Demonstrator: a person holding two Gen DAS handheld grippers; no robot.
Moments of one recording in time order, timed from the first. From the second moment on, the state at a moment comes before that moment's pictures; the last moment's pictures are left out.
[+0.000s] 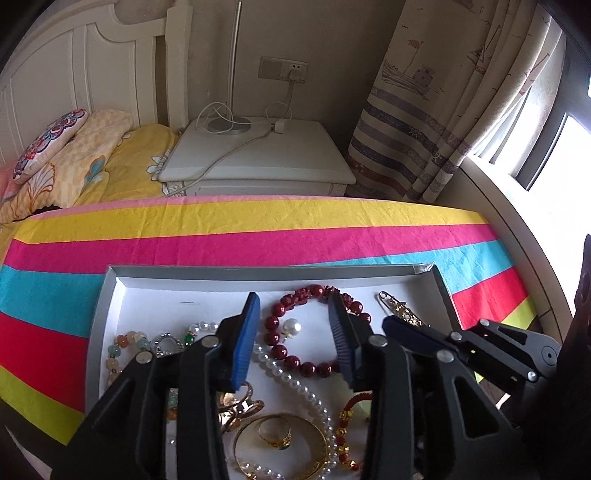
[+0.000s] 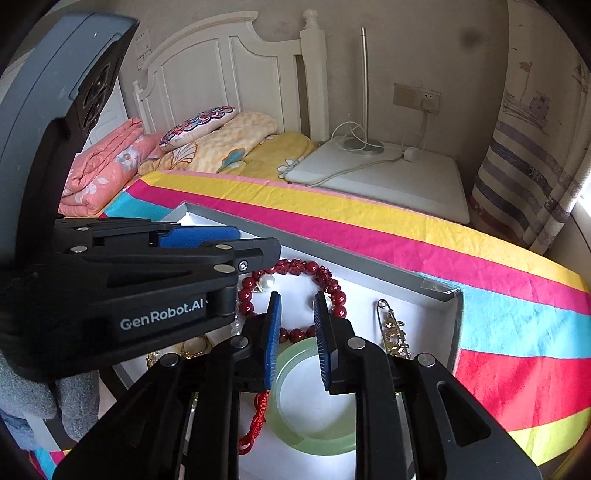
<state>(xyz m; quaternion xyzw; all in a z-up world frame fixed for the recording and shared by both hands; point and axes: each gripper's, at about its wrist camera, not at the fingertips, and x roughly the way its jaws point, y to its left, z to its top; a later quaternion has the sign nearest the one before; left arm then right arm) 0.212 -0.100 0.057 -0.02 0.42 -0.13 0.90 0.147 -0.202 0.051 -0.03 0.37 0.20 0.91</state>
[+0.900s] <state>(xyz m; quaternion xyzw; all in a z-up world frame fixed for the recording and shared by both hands) 0.045 -0.048 0.097 0.01 0.23 0.00 0.97 -0.006 -0.251 0.096 0.08 0.21 0.11 0.97</state>
